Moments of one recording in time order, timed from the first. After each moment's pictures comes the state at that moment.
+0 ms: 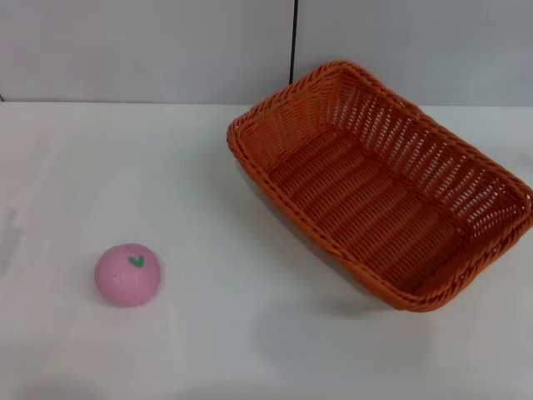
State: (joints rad) left arm -0.07 -2.07 -1.07 -0.03 -0.61 -1.75 2.72; right arm 0.52 1.87 -0.41 -1.08 -2.27 -1.74 2.15
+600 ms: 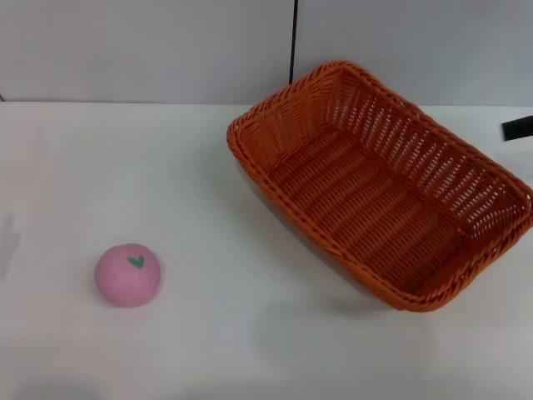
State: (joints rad) left arm -0.05 -2.07 -1.06 -0.04 -0.61 -1.77 2.72; right arm 0.65 1.90 -0.70 -1.01 -2.40 -1.63 2.30
